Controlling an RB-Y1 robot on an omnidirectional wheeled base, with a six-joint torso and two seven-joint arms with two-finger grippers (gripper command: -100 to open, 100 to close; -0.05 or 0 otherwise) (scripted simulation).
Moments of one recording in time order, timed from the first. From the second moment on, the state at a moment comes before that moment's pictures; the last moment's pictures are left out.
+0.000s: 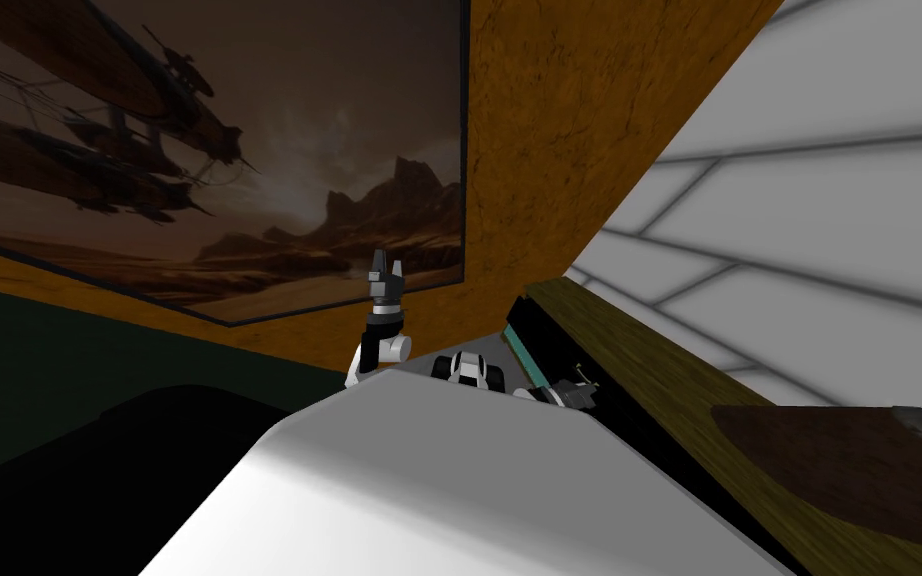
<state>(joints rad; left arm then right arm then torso) 0.46 -0.01 0.00 -2.34 -0.01 -0.40 -0.06 0.08 -0.25 0.65 -0.76 1.40 1.72 0.26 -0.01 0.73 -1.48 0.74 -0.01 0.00</state>
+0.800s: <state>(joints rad) 0.46 -0.01 0.00 -2.34 -0.01 -0.40 -0.06 0.08 -0.22 0.66 -0.80 1.42 1.75 0.31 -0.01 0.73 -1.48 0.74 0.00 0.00</state>
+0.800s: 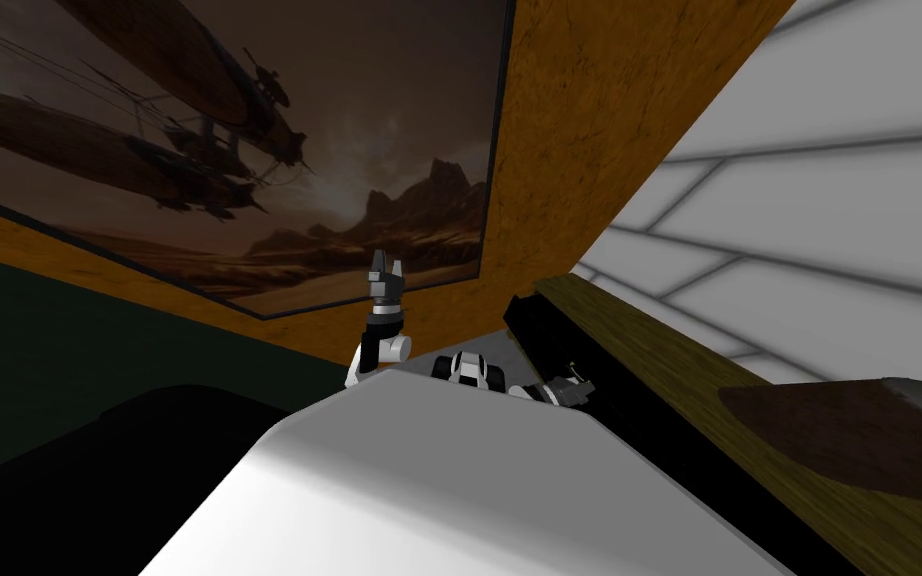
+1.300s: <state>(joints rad) 0.46 -0.01 0.00 -2.34 -0.01 -0.40 -0.06 0.03 -0.25 0.64 -0.87 1.42 1.71 0.40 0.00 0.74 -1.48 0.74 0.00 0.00</state>
